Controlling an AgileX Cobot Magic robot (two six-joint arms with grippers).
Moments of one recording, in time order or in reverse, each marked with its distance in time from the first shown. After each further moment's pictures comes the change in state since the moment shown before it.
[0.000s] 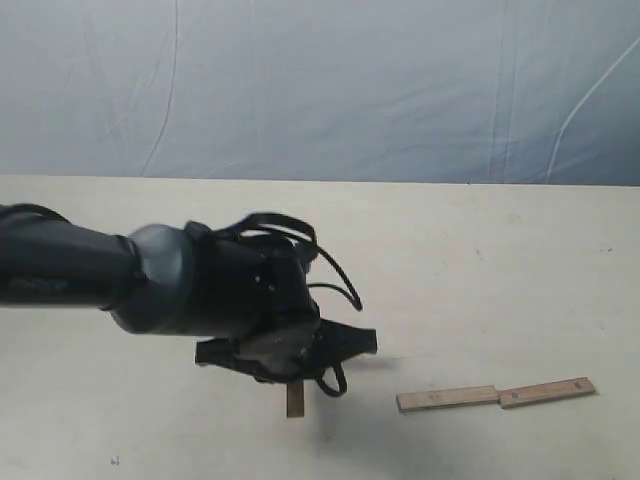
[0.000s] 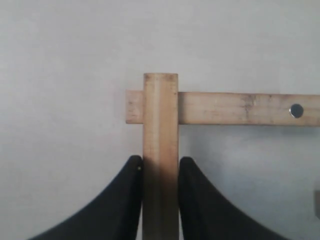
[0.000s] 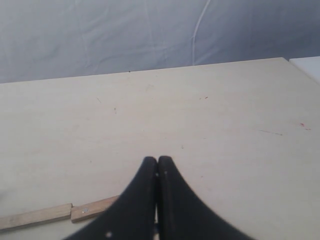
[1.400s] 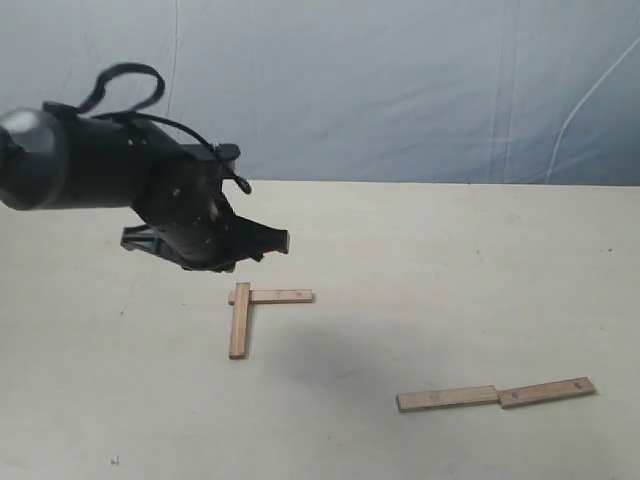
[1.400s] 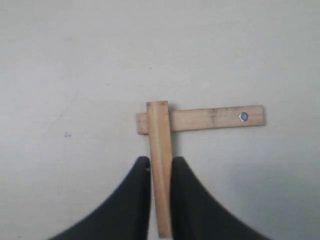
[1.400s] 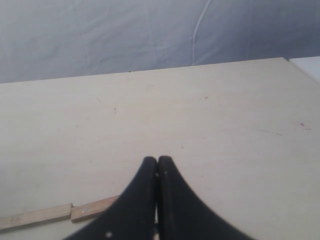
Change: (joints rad) left arm 0.352 -0.070 -0.101 -0.223 -0.030 0.645; right arm 0.000 0.000 0.000 0.000 0.000 0.000
